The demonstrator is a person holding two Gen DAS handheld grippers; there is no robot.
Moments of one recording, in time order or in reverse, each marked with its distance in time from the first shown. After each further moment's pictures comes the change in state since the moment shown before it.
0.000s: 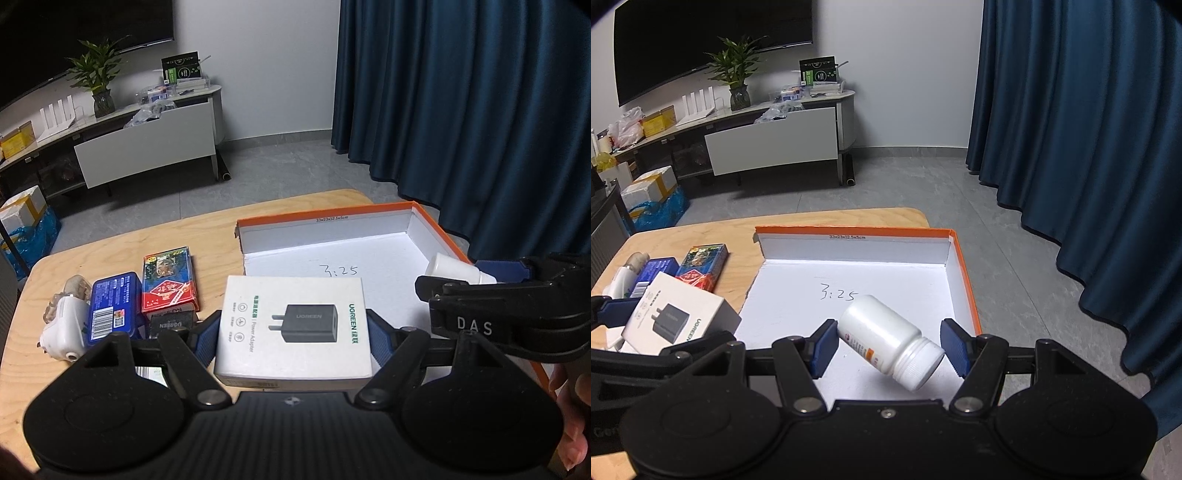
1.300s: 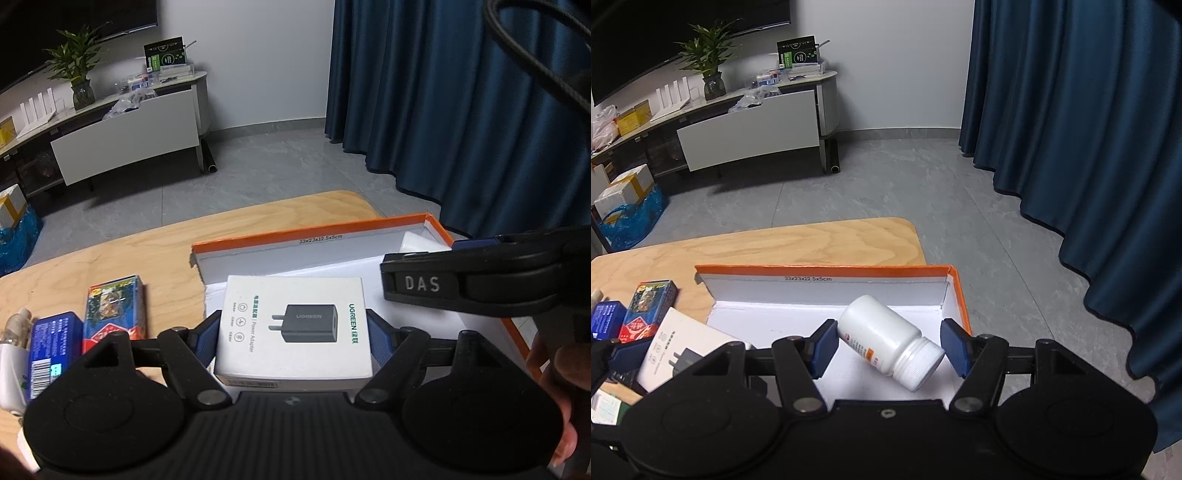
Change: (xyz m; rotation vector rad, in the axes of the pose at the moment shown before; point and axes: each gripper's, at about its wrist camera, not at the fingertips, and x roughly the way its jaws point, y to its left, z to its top) left arm 0.070 -0.017 0.037 -0.005 0.043 -0.022; right arm 0.085 -0.016 0.055 0.030 0.075 -0.024
